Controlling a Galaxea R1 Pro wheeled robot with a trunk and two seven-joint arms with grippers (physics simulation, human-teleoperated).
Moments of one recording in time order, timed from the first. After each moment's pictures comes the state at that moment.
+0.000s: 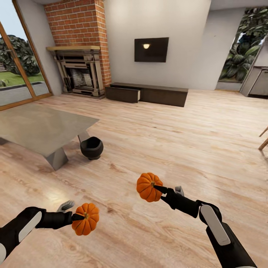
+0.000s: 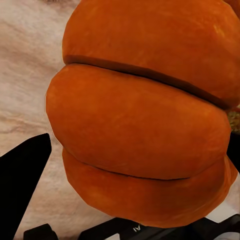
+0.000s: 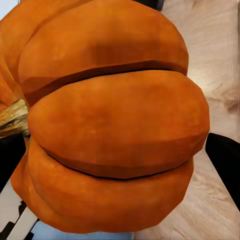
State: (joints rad) left arm -0.60 0.47 -0.38 -0.64 0.66 0.78 -0.63; right arm -0.39 -0.10 0.01 -1.22 -1.09 0.86 0.21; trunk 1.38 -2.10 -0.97
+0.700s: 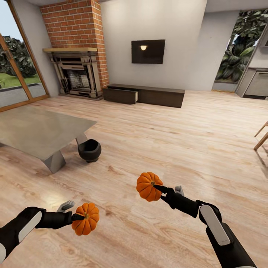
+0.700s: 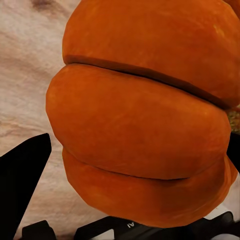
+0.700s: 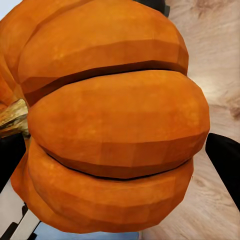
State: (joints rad) left arm -0.60 0.47 -0.38 -0.65 0.67 0.78 -0.63; right arm -0.39 -0.10 0.01 -1.22 -1.09 0.85 0.23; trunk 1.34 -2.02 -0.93
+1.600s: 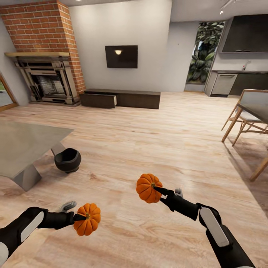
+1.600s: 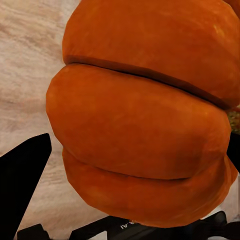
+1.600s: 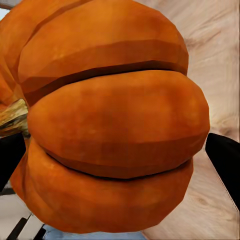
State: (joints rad) left arm -0.60 0.46 -0.39 -0.64 0.66 0.78 -0.63; right arm -0.39 -0.10 0.01 -1.15 -1.08 0.84 0.31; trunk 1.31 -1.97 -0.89
